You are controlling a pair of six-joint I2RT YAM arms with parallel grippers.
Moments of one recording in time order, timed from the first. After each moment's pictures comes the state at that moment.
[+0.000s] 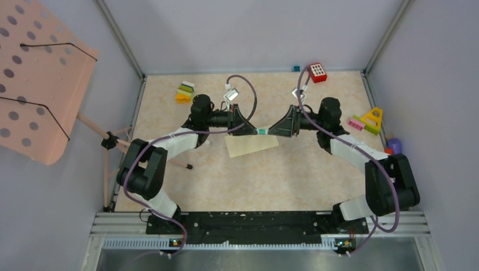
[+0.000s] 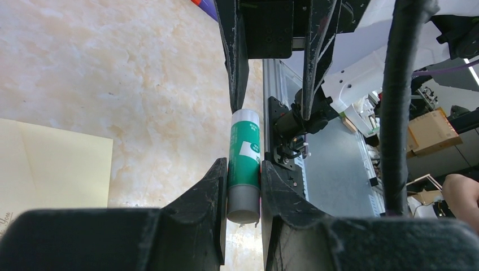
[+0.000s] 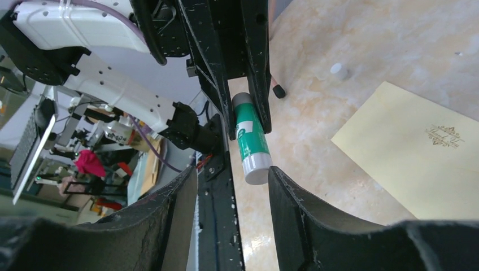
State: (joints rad) left arm -0.42 1.64 0.92 0.65 1.16 -0.64; right arm 0.28 1.42 0.75 0.60 -1.16 0.72
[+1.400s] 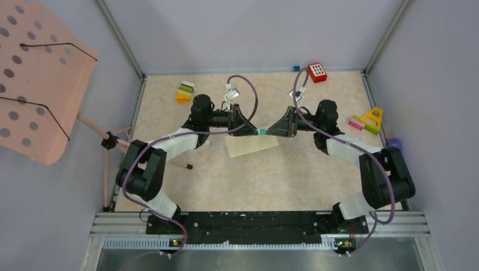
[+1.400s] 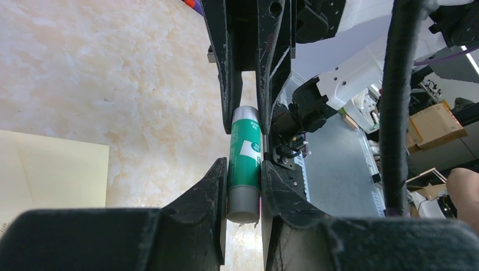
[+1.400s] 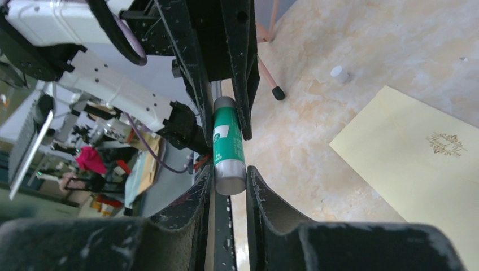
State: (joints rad) left arm -0.42 1.63 0.92 0.65 1.17 -0.63; right arm 0.29 1.50 0.74 0.72 -1.16 0.80
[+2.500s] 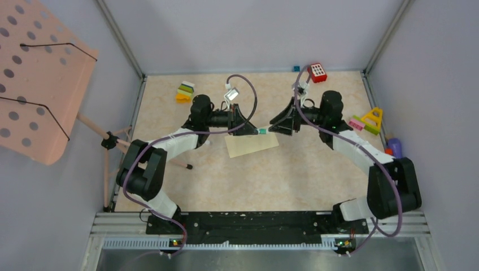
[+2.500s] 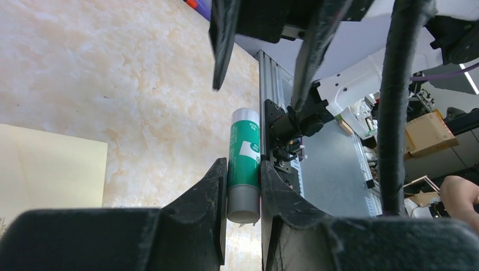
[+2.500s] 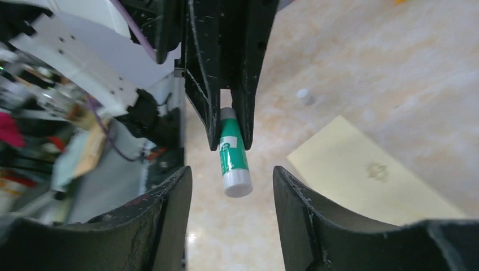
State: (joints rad) left arm -0.42 1.63 0.92 0.67 1.16 -0.68; right arm 0.27 1.35 0.83 0.43 -1.14 0.31
